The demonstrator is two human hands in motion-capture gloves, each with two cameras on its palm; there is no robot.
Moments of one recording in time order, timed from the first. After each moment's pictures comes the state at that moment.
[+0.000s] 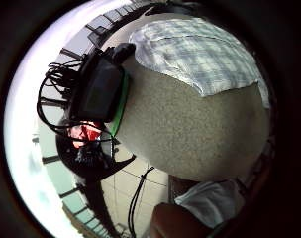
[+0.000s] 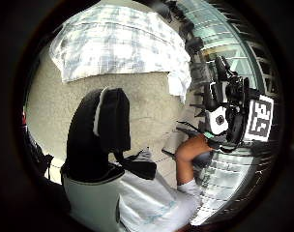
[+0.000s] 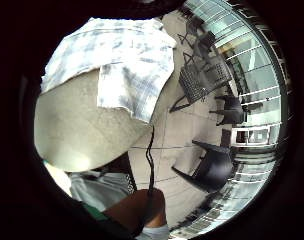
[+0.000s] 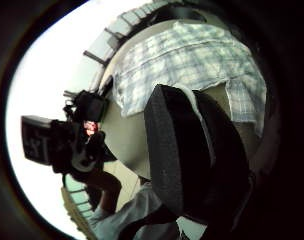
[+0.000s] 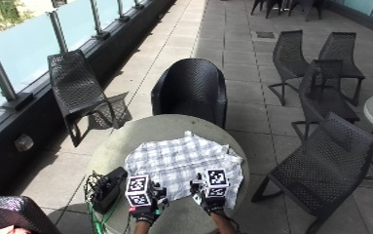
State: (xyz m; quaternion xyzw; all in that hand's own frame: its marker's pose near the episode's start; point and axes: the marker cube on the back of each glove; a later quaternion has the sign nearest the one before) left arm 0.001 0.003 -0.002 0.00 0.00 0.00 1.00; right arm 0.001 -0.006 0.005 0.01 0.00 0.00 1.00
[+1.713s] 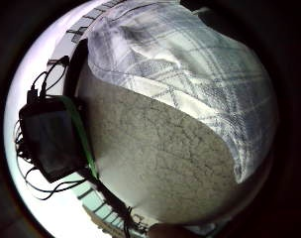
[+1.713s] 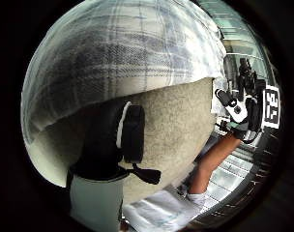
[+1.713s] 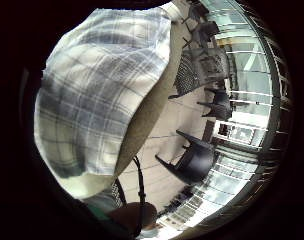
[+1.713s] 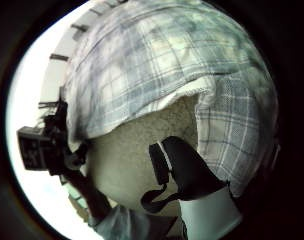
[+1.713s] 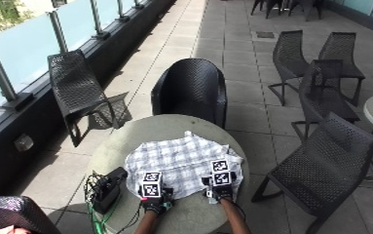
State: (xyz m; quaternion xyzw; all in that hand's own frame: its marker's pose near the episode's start) left arm 0.015 -0.046 0.044 -0.09 -0.07 0.00 0.99; right arm 0.066 -0.045 0.037 -0.13 0.11 0.05 0.98
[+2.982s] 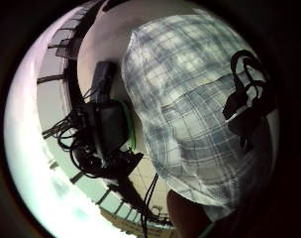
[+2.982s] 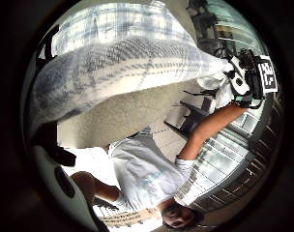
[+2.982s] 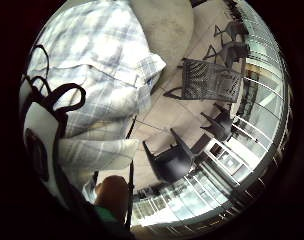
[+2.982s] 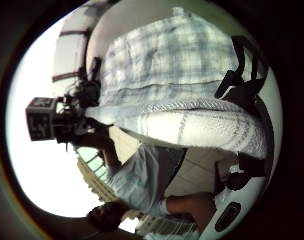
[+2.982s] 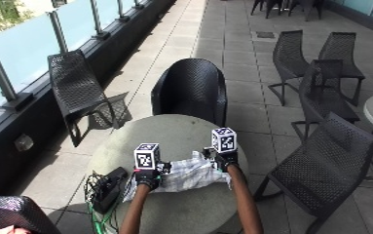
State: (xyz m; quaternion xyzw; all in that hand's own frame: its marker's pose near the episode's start) left arm 0.014 -0.108 -0.052 -0.18 -0.03 0.06 0.98; right arm 0.078 -0.137 -0.054 -0.27 0.05 -0.04 0.96
